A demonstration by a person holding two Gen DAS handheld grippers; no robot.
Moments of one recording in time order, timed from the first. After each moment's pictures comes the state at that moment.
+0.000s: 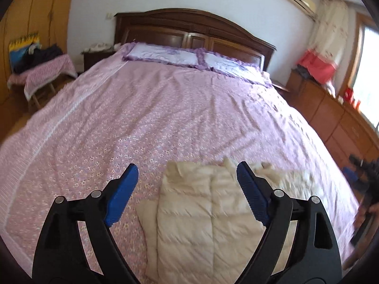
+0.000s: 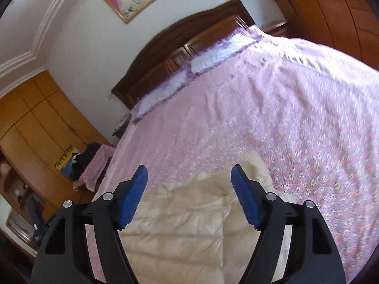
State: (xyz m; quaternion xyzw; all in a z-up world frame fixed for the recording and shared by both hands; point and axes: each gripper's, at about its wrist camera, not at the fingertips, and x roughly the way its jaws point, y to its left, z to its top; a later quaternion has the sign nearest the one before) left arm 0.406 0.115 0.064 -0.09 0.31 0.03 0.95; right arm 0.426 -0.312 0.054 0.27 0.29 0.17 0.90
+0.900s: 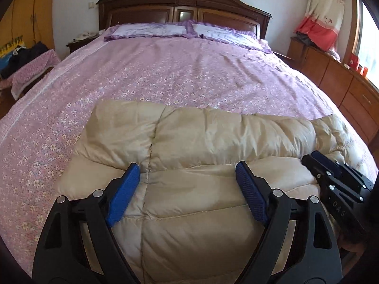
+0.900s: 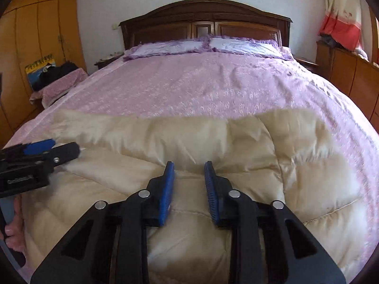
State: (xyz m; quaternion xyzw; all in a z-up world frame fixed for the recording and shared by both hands) left arm 0.478 0.031 -0.069 -0.05 0.36 0.03 0.93; right arm 0.466 -0.169 -0.087 -0.01 0.32 0.15 0.94
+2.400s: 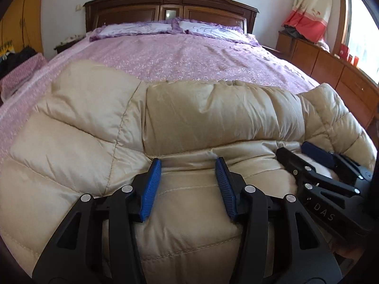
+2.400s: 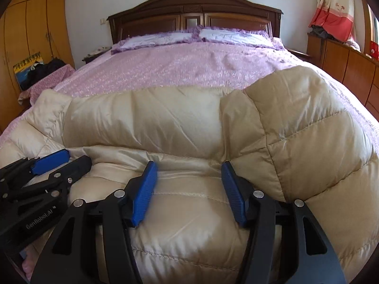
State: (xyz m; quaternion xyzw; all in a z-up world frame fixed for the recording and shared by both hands) left arm 0.483 0.002 -0.109 -0.05 0.36 -0.01 0.93; right arm 0.472 -0.157 -0.121 -0.01 0.34 0.11 0.93
